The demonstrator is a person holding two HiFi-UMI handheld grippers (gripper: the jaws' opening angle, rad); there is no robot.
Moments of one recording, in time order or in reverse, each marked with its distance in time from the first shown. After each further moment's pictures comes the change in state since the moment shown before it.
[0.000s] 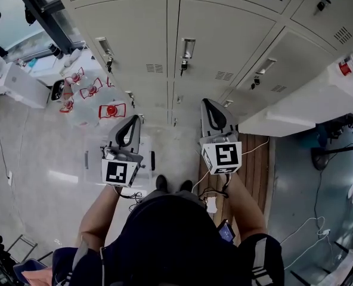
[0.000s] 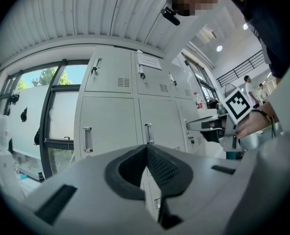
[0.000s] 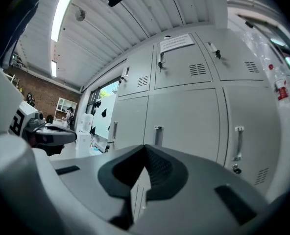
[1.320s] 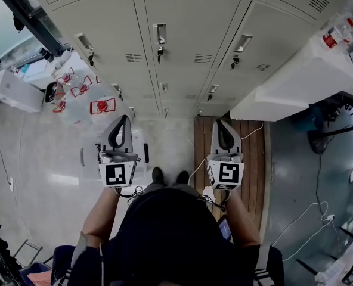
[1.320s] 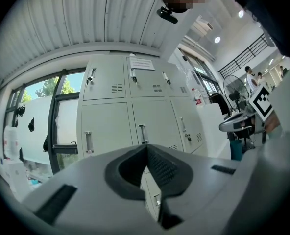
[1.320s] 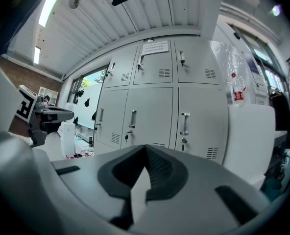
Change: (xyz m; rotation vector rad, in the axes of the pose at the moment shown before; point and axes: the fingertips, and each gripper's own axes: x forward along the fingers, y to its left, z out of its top) left arm -0.027 -0.054 0.004 0.061 0.003 0.084; right arm -0.149 -0.048 -0.065 0.020 0.123 -0.231
